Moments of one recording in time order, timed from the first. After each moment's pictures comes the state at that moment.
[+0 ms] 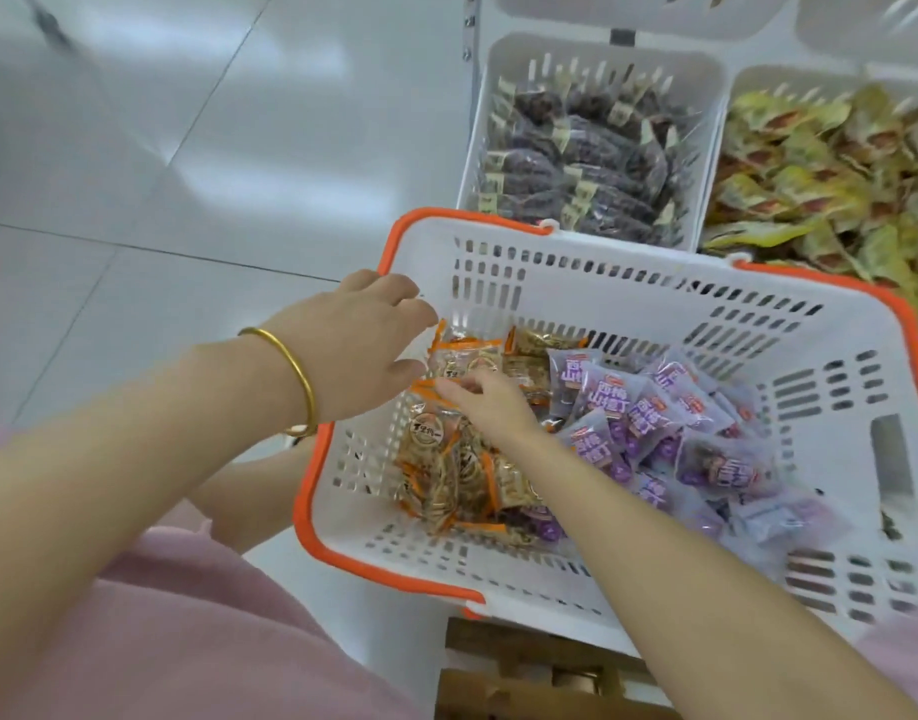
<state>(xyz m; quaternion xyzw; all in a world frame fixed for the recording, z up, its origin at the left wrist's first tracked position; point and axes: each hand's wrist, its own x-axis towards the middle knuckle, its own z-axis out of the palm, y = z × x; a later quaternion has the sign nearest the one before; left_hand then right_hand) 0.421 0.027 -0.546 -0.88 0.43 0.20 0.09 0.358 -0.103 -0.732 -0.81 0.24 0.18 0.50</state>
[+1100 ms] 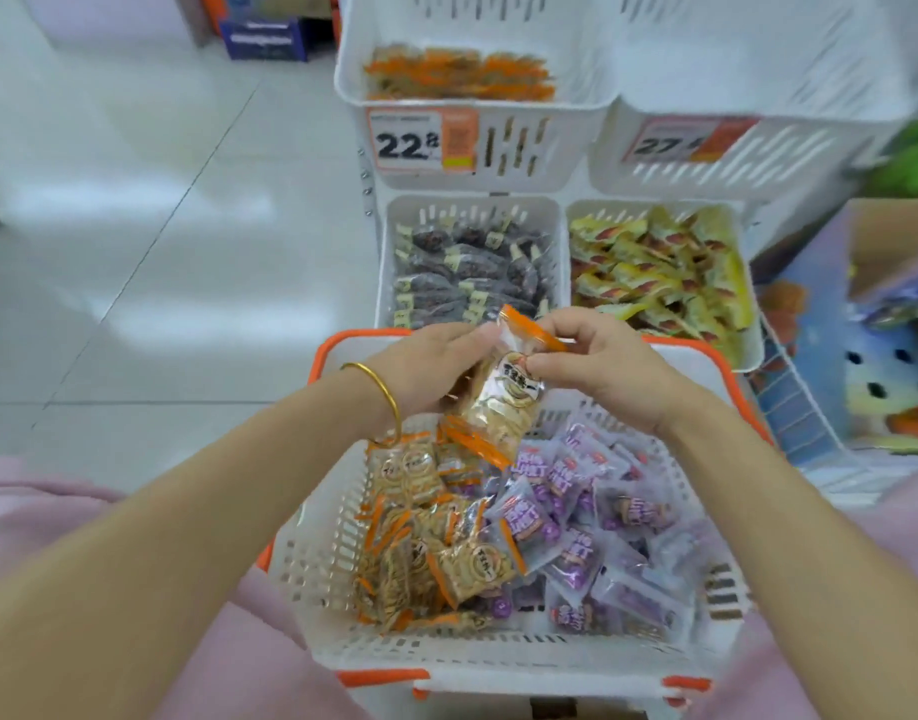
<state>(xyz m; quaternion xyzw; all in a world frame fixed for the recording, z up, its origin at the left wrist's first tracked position) 0.404 -0.074 -0.521 -0.74 0.25 0.43 -0.46 0.295 -0.230 -0.538 -0.76 0.11 -0.02 0.64</state>
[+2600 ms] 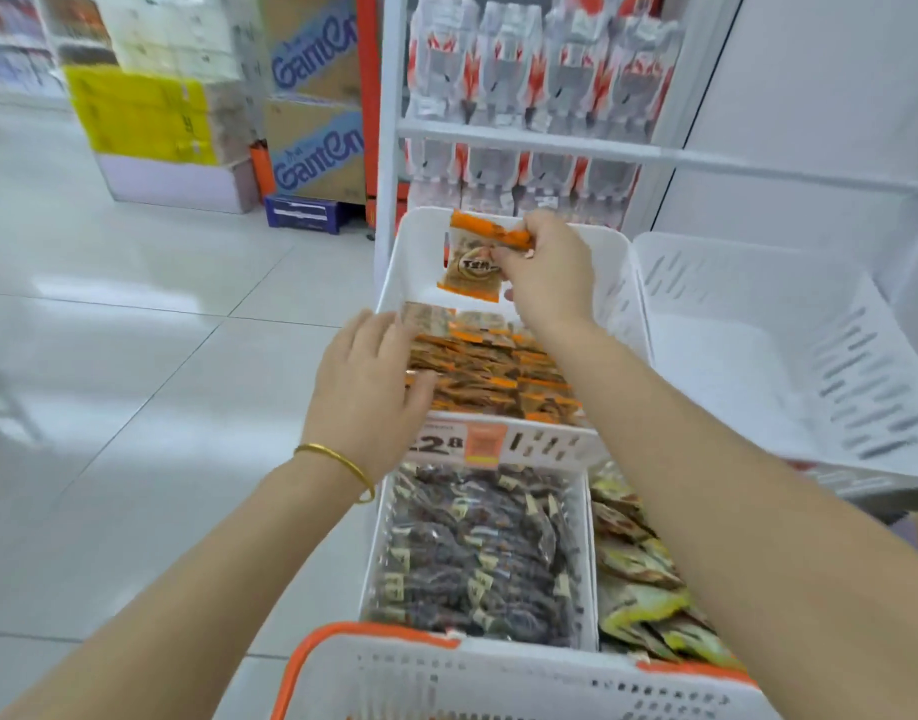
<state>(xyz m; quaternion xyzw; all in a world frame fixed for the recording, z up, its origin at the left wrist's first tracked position) 0.605 -0.148 -0.448 -0.88 0.37 -0.17 -0.26 0.591 -0.327 -0.386 -0.84 0.20 -0.37 0.33</state>
